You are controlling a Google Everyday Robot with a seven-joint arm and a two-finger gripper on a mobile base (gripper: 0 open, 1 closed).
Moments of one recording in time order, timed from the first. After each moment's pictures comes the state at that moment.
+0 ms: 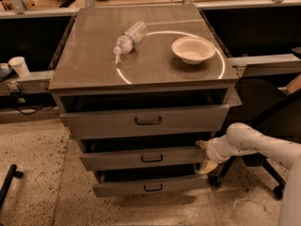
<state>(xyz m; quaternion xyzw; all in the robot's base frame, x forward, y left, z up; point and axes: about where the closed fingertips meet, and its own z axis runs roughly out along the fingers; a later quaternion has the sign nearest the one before) 0.582 -0.232 0.412 -0.72 0.66 0.07 0.23</state>
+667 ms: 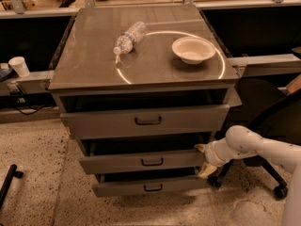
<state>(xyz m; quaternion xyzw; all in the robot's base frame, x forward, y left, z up) 0.568 -0.224 0.412 -0.72 0.65 0.08 0.23</state>
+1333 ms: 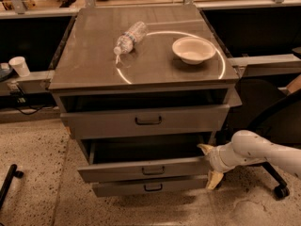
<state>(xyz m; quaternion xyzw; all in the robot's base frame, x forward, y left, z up) 0.533 -0.228 0.434 -0.72 0.65 0.07 0.23</state>
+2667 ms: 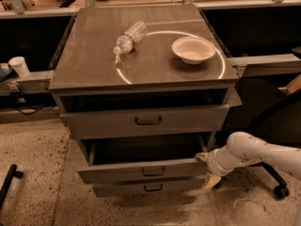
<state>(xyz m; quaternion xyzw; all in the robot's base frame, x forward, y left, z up) 0.515 -0.224 0.419 -0.73 0.65 0.09 0.19</state>
